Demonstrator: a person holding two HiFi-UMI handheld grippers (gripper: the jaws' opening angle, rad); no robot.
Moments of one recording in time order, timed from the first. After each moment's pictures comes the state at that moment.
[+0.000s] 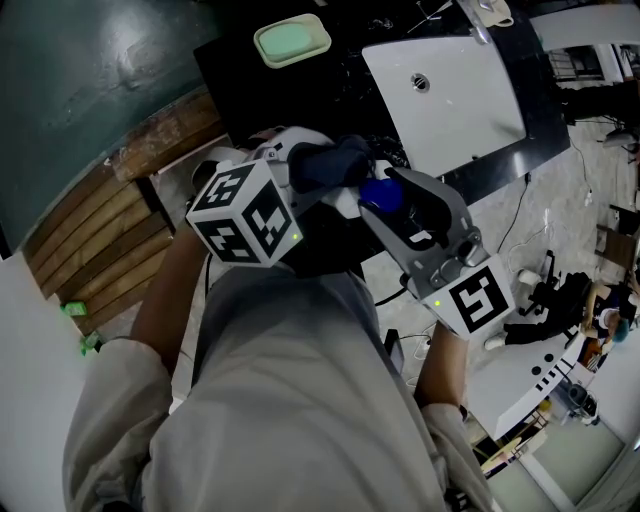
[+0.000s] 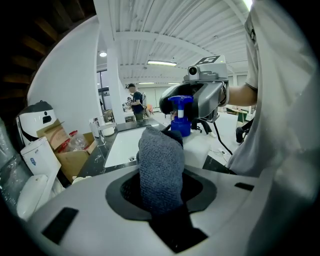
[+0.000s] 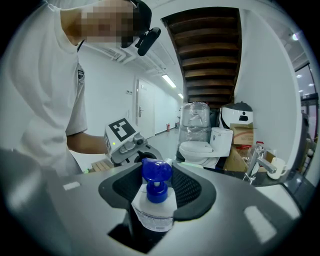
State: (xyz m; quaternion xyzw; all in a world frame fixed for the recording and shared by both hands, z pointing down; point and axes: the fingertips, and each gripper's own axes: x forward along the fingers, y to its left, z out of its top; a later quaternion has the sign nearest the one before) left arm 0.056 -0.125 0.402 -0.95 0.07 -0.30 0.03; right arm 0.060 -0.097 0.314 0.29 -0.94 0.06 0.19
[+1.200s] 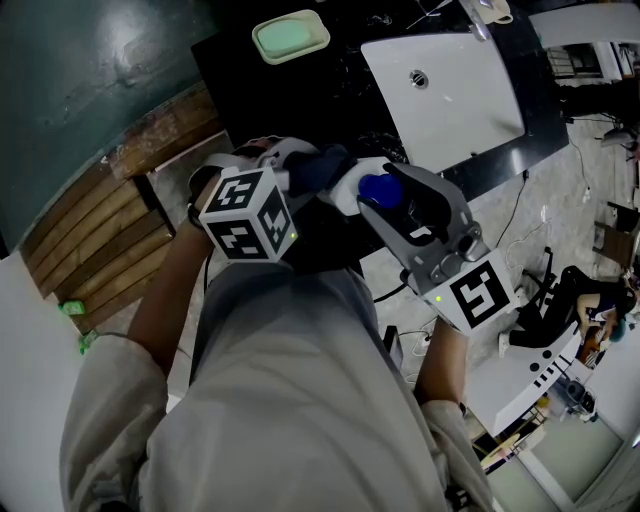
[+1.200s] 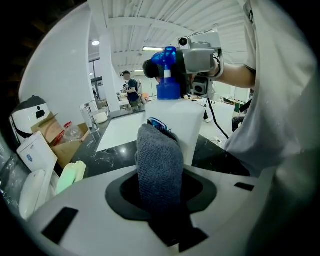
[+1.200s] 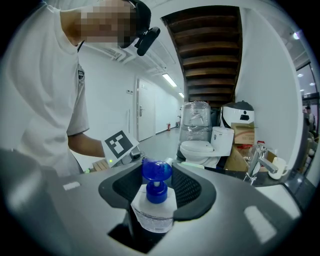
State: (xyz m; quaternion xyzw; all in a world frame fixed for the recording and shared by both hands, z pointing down) left arm 0.048 -0.108 0.451 -0.93 0.05 -0.37 0.03; right arm 0.058 -0.097 0.315 0.28 -0.94 0.06 0.19
